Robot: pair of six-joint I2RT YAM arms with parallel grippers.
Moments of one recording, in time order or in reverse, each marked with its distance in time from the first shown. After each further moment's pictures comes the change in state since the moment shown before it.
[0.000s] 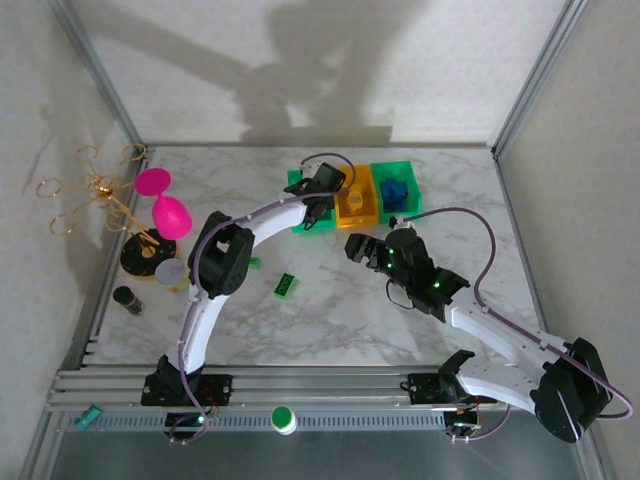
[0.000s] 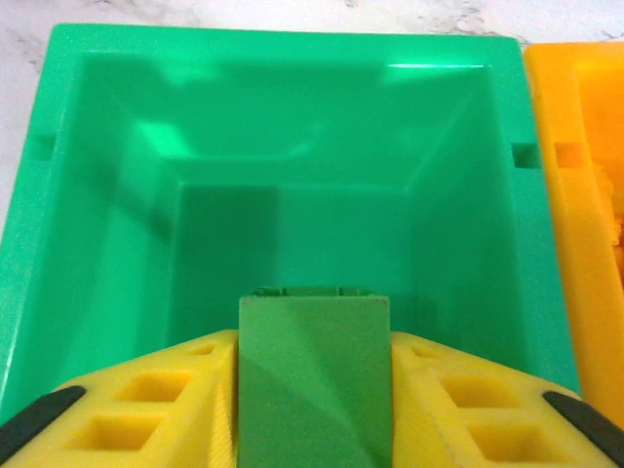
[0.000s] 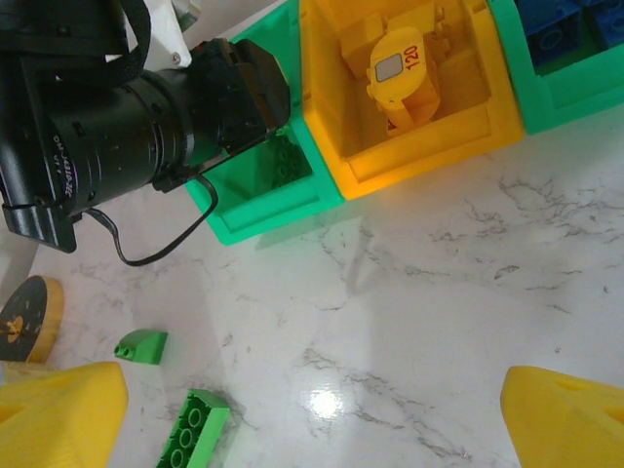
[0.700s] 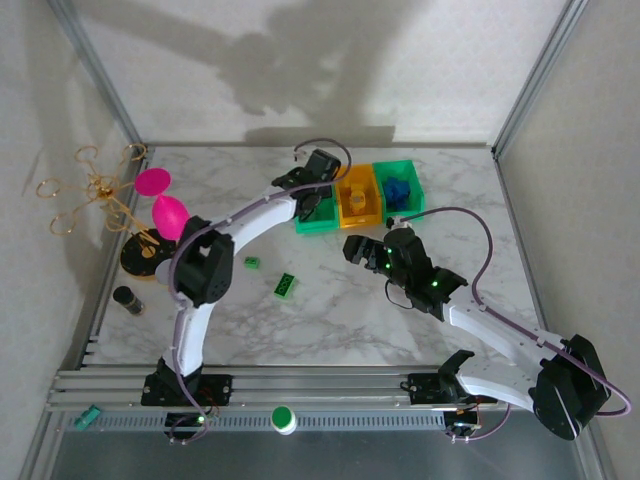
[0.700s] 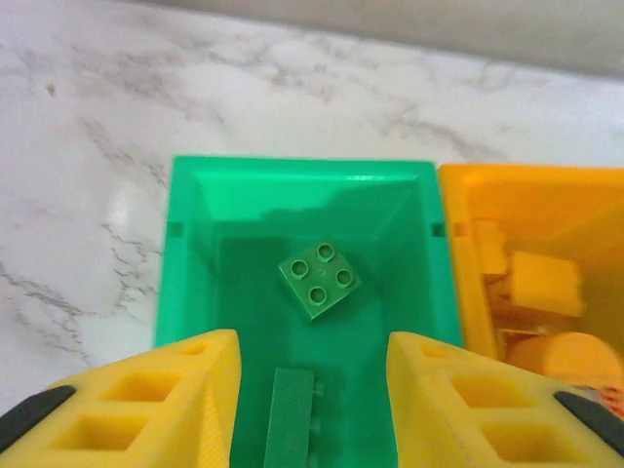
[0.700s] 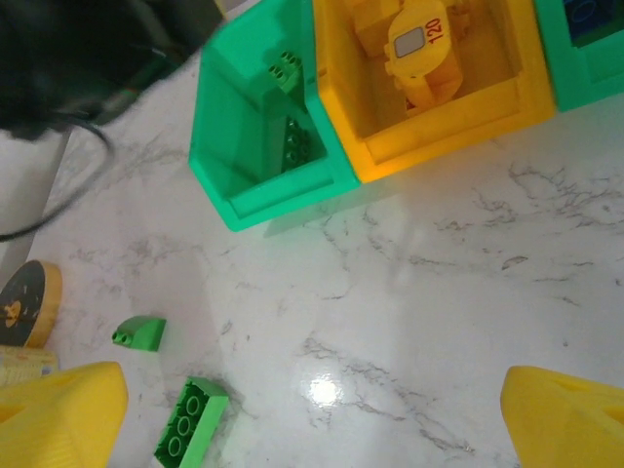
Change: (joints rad) left arm 0.000 -0.209 -0.071 -0.024 0.014 0.008; right arm 0.000 0.016 0.001 0.001 -0.032 -0.015
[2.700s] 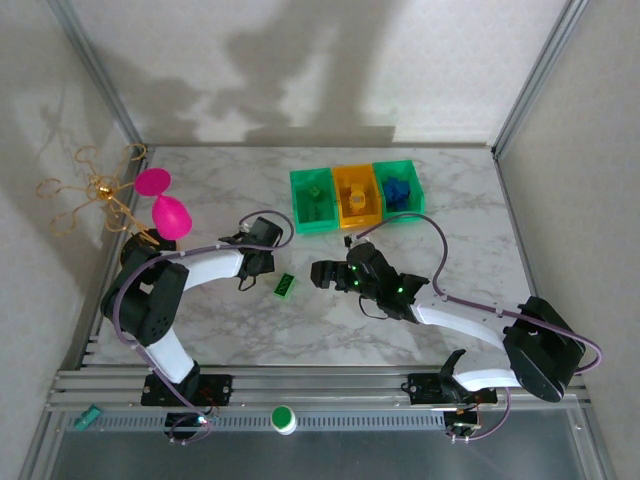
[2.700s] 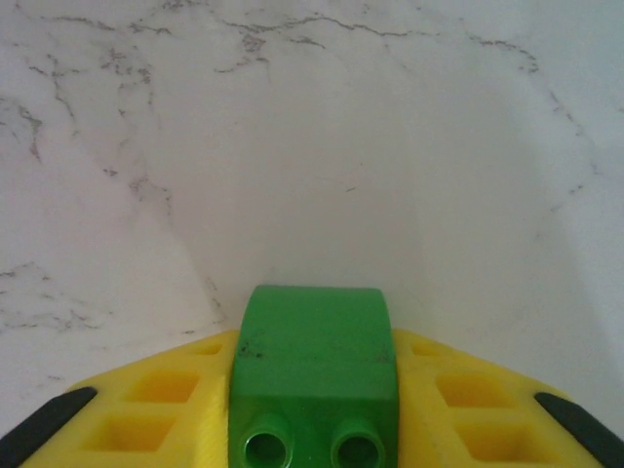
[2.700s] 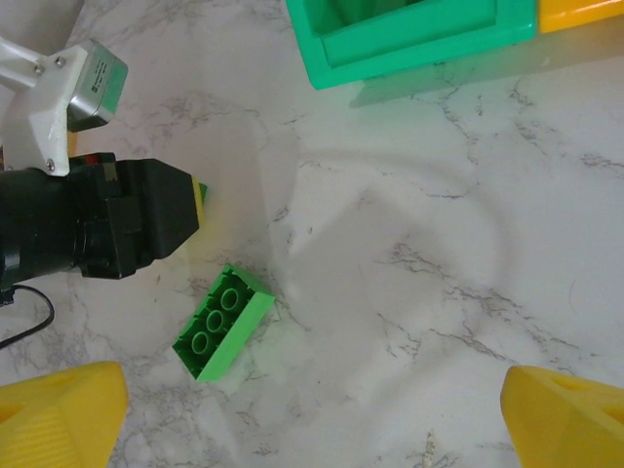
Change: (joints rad) left arm 0.117 -0.402 -0.896 0.089 0.139 -0.016; right arm 0.201 0.219 -0.006 0.154 -0.023 -0.038
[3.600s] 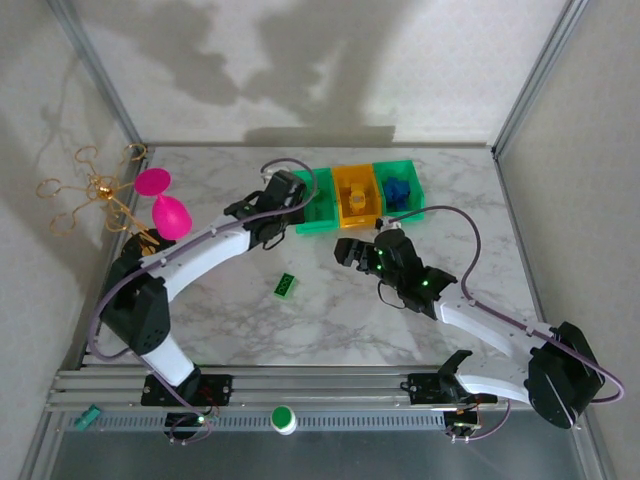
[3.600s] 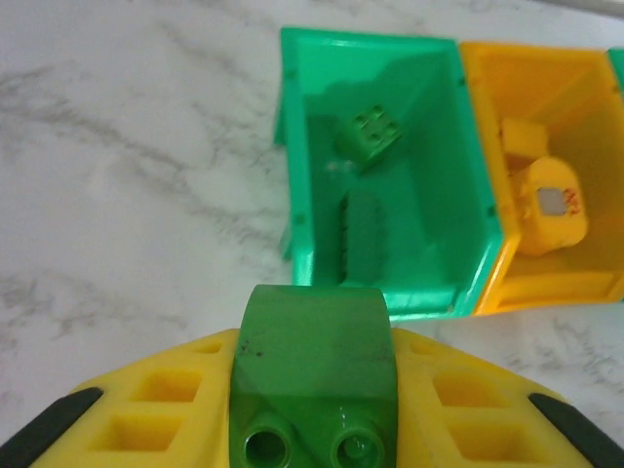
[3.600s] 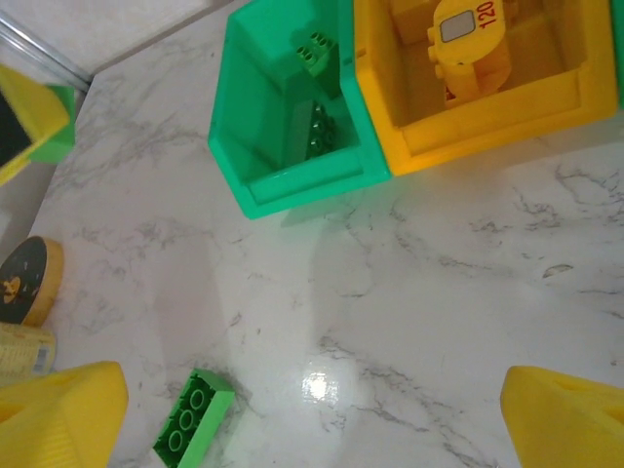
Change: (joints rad) left arm -0.127 -0.030 0.463 -0.105 -0.031 -0.014; right arm -0.161 -0.154 0.006 -0.080 0.037 0.009
